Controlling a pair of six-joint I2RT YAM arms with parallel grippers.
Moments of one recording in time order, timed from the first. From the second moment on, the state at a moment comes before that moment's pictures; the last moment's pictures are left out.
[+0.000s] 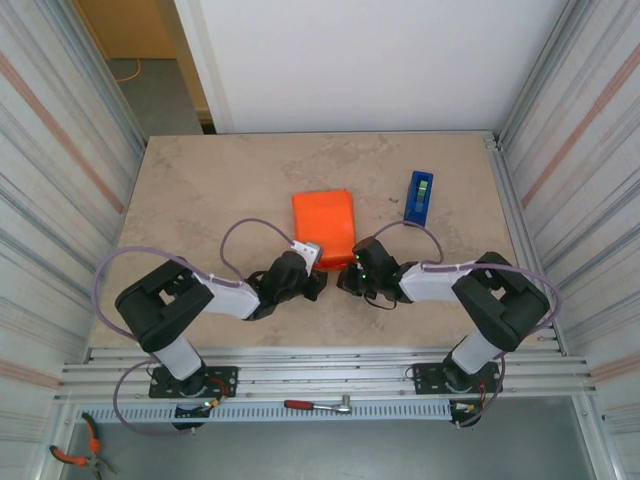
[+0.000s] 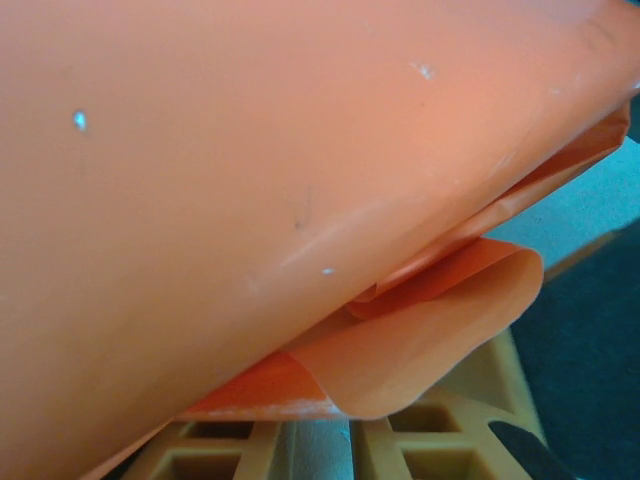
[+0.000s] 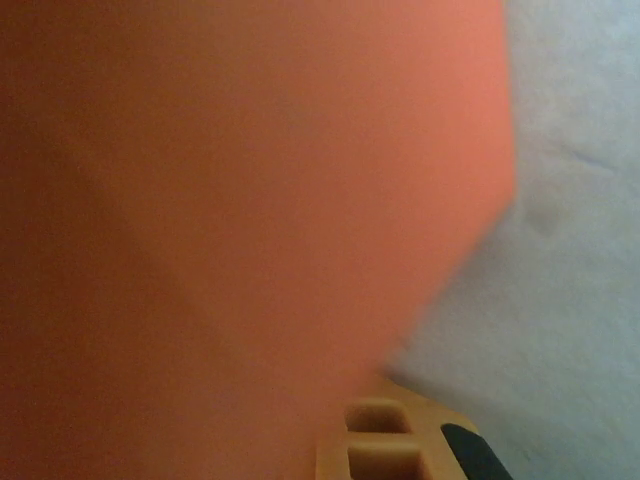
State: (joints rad) left arm -0.87 1.64 0.54 0.49 -0.04 -0.39; right arm 0.74 1.60 0.61 0.12 -0.18 1.01
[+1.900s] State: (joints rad) left arm -0.78 1.56 0.83 -0.04 -0.10 0.52; right arm 0.64 1.73 0.75 0.15 -0.29 0.98
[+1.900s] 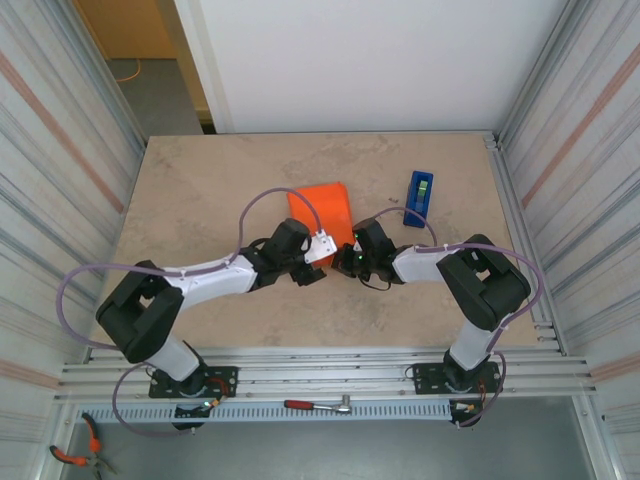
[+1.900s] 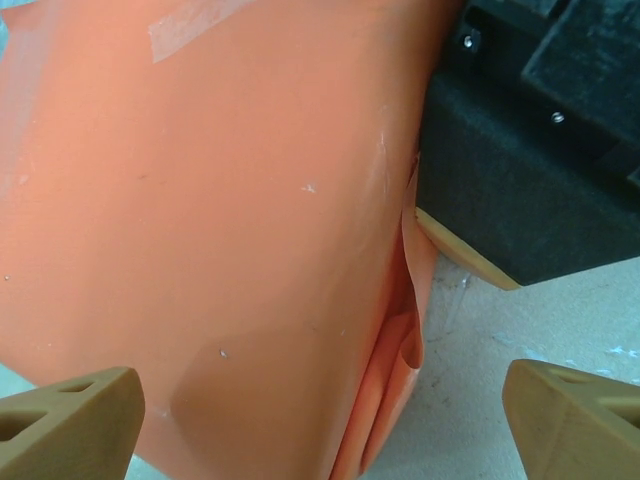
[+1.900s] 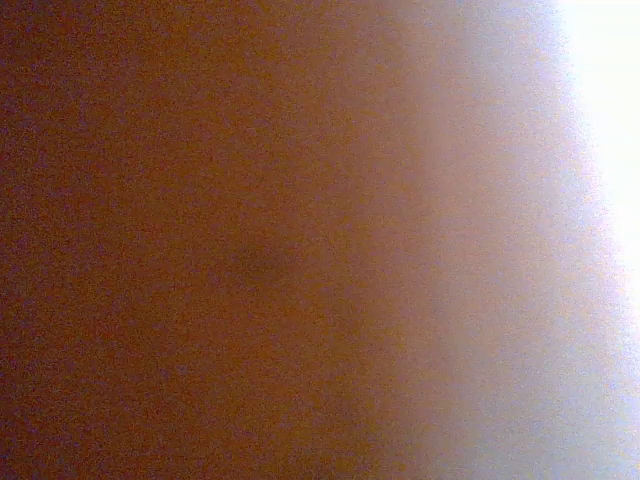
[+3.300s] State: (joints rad) left arm -0.78 1.67 0.91 -0.03 -0.17 0.55; right arm 0.45 1.42 0.67 -0.02 -0.32 0.92
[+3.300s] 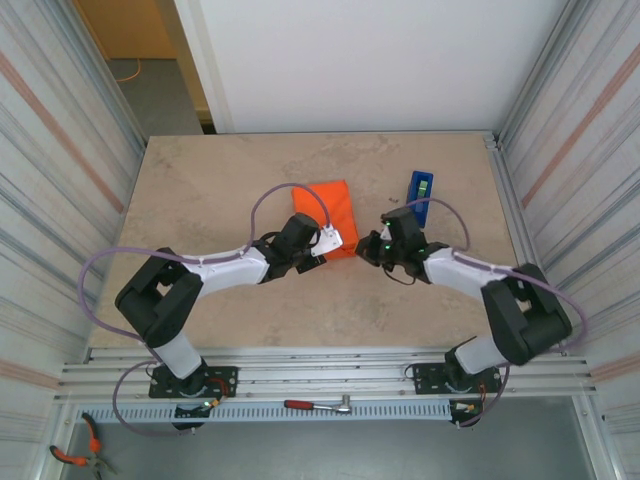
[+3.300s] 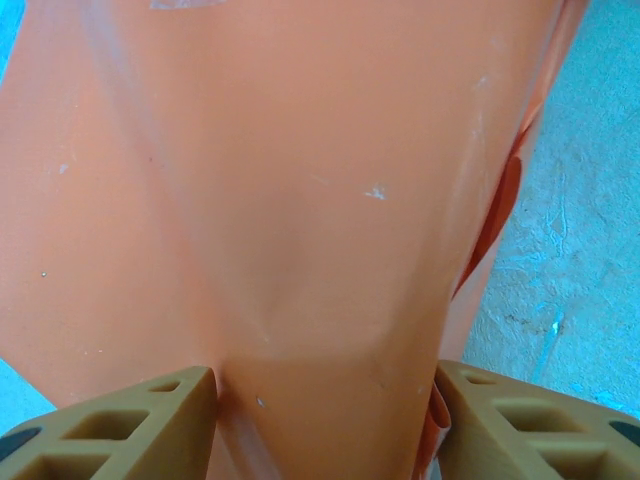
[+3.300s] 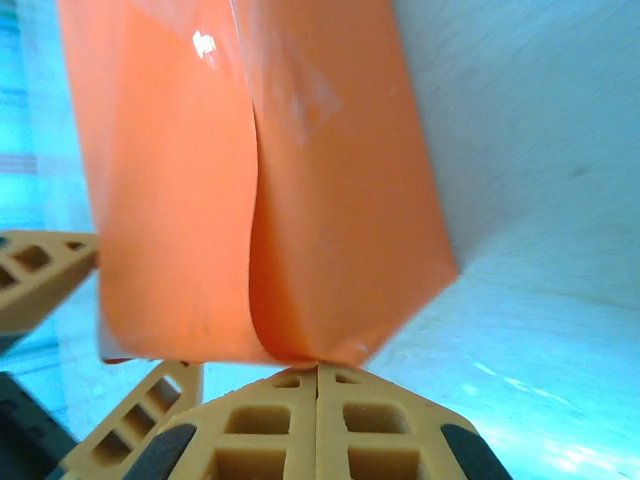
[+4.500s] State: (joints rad) left arm -0.78 1.68 0.93 -0.05 -0.17 0.55; right arm -0.04 1.56 0.86 -0.18 -0.63 0.75
